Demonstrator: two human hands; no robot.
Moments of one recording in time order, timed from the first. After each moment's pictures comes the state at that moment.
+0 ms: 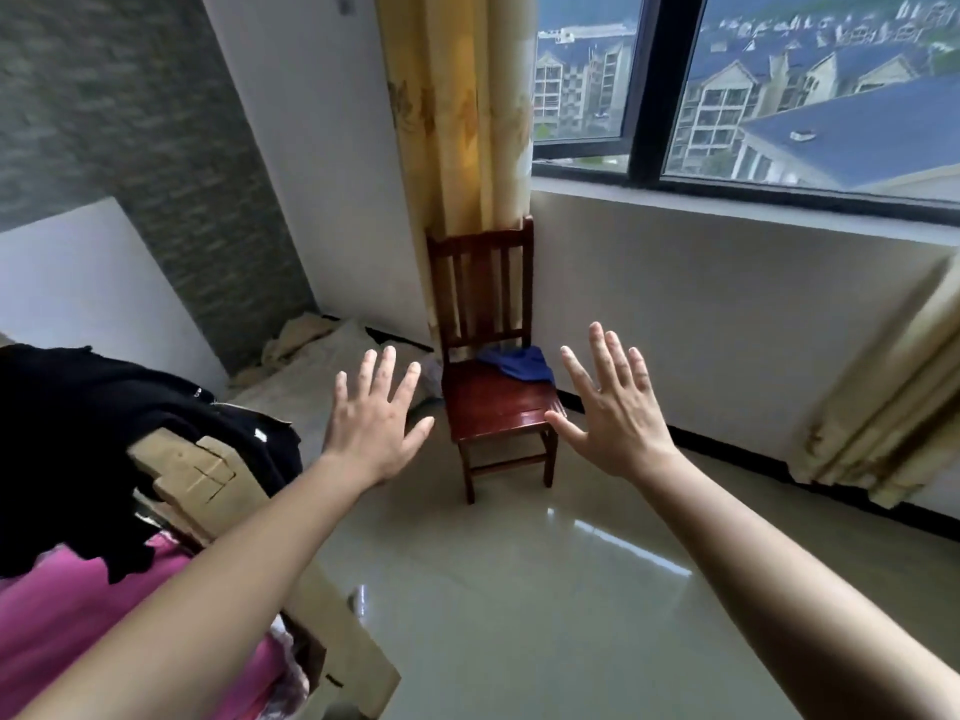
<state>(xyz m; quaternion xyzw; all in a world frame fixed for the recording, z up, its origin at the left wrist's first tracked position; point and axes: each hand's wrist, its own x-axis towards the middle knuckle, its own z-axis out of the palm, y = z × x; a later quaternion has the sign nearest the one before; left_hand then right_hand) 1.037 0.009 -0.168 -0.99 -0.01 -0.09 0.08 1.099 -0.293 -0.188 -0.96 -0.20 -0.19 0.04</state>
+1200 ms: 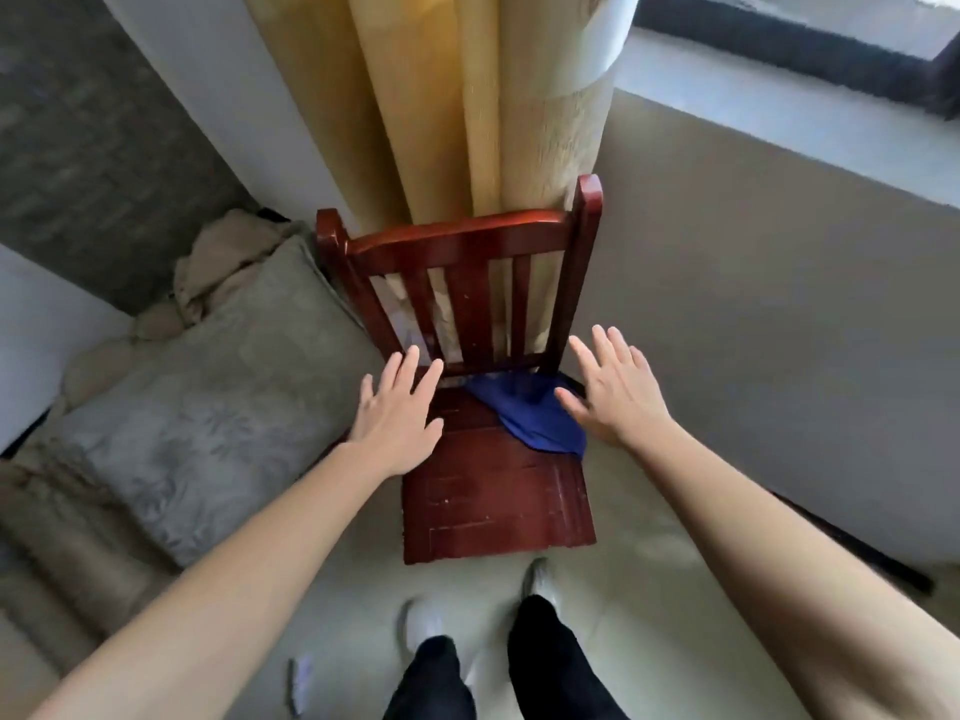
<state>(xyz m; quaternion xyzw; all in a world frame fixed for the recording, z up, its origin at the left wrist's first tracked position) 1.728 0.055 -0.370 -0.98 -0.05 0.18 -0.02 1.827 -0.209 -0.386 -0.97 -0.22 0.10 0.01</state>
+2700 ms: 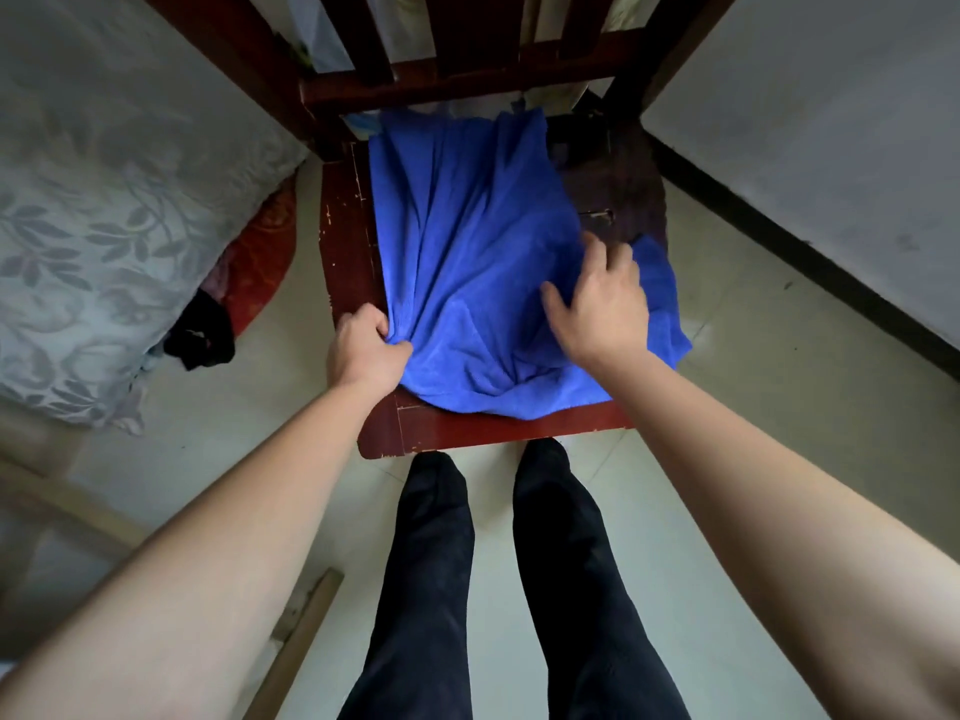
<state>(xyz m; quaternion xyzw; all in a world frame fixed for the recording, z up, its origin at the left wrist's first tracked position) 1.692 0.080 -0.756 -0.83 -0.40 0.26 -0.28 1.784 -0.143 -0.736 -0.96 0.00 0.24 0.16</state>
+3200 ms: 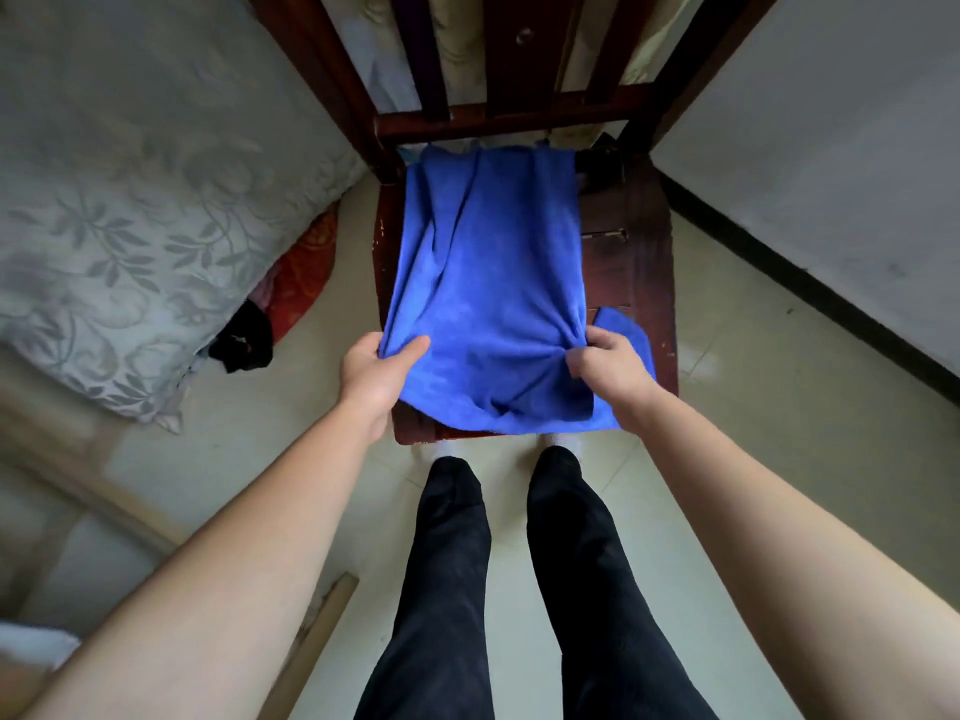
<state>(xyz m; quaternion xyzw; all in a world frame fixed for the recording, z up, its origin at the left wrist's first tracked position) 1.655 0.091 -0.698 -0.62 -0.54 0.15 -0.56 1.740 -0.151 -0.692 -0.74 0.23 0.45 0.44</state>
